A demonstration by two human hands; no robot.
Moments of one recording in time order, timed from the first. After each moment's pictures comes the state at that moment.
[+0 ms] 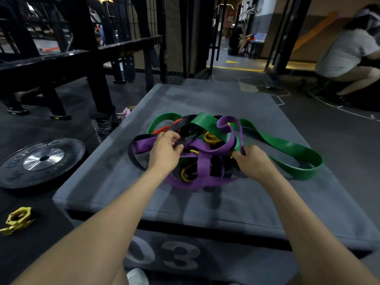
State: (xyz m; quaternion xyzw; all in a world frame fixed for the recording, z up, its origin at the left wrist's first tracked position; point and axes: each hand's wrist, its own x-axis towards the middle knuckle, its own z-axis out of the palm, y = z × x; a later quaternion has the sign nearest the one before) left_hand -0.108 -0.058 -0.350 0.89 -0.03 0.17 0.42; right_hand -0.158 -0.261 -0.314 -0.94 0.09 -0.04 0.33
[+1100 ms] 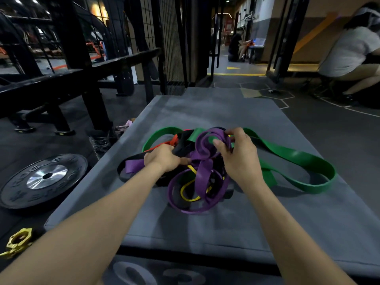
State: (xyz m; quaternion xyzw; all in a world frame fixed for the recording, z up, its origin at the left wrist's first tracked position) left_hand -0.059 -0.057 -0.332 0.96 0.05 -0.02 0.28; right_hand -0.131 -0.233 -0.305 -0.88 0.01 -0.24 0.41
